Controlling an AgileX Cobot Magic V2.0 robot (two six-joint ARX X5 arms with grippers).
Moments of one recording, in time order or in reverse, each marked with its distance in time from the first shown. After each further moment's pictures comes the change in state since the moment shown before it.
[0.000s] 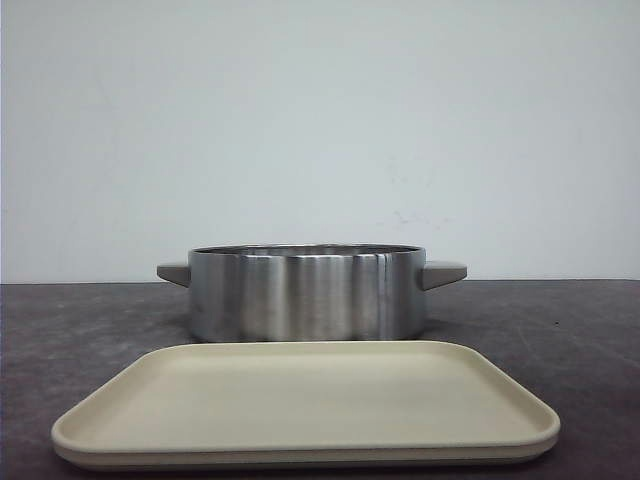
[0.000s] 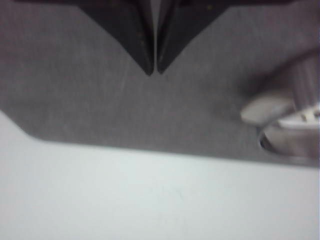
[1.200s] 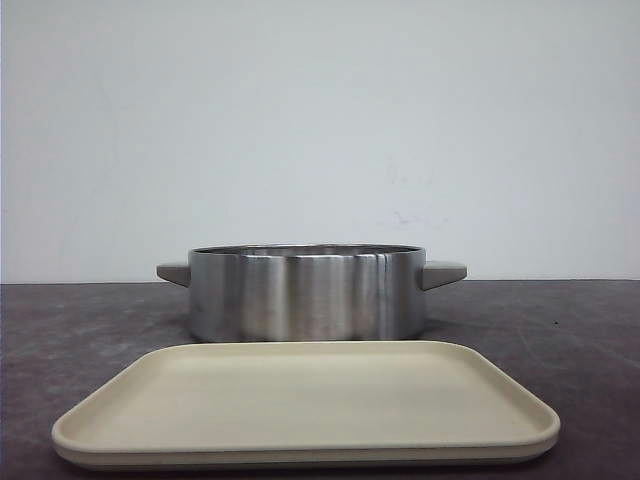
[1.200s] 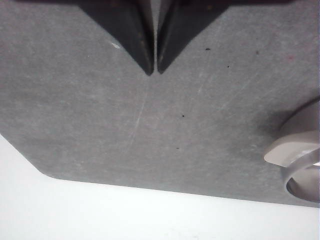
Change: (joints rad) left arm 0.000 0.000 0.000 0.000 0.000 0.000; right arm -0.037 -0.051 0.002 -0.148 0.018 -0.013
